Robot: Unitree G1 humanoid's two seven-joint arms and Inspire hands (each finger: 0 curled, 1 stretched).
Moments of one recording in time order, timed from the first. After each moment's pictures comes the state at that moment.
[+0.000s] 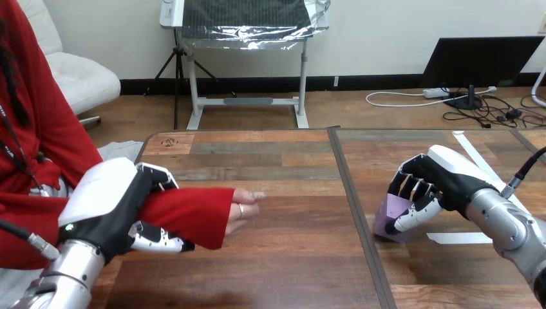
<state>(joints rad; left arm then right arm) 0.09 0.54 -0.05 -0.13 0.58 -0.04 -0.07 -0.71 -0.54 0.34 1.26 -0.47 -0.46 0.04</state>
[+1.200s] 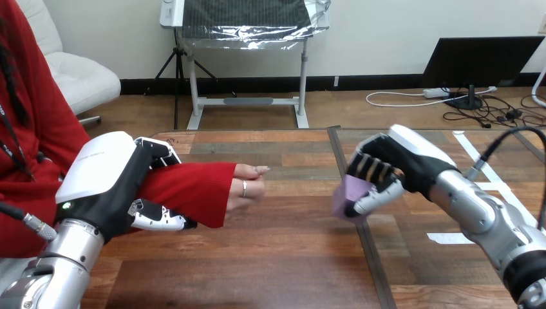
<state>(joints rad) 0.04 0.54 -0.02 -0.17 0.58 -0.06 -0.07 -0.72 -0.47 0.31 1.09 -0.42 -0.46 0.10</state>
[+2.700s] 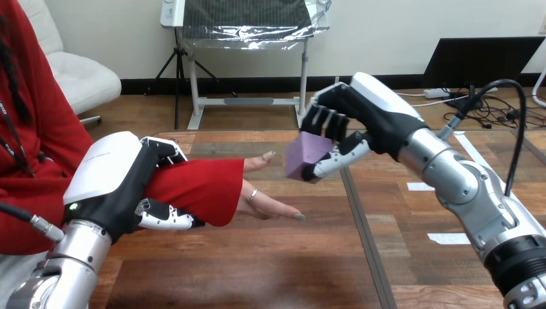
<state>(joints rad) 0.03 0.50 -0.03 -0.17 0.58 -0.06 -0.07 -0.69 -0.43 0.28 0.69 -0.35 -0.41 0.20</state>
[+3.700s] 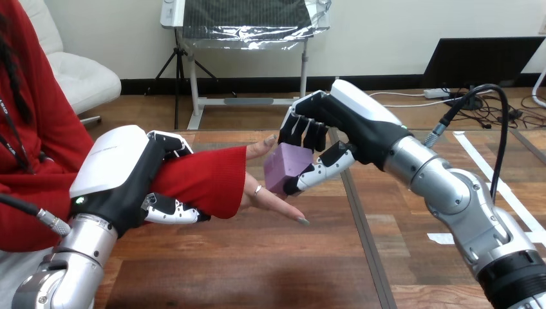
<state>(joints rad) 0.01 0.49 -0.04 -0.17 0.60 -0.07 -0.07 -0.61 -0.41 0.28 0.51 -0.32 -0.37 0.27</state>
